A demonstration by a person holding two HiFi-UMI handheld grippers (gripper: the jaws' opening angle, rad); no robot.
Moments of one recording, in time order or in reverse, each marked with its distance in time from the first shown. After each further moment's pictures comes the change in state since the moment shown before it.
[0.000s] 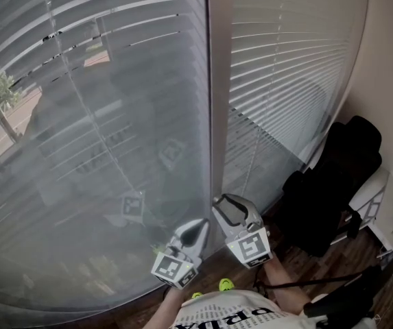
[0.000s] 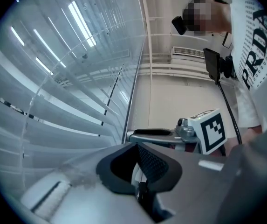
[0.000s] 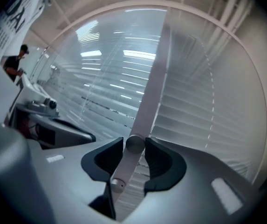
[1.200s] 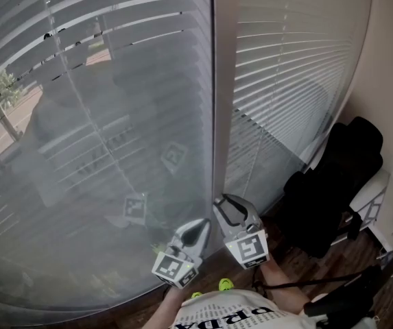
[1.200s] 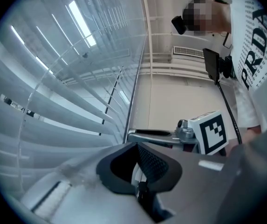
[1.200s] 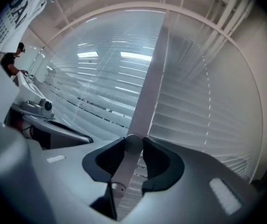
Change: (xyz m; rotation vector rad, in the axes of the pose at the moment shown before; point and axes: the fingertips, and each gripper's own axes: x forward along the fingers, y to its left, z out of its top) left arm 0.002 0.003 -0.003 0.001 0.005 -0.012; right arm 0.007 -0.003 -0.002 0.056 -0.043 -0.055
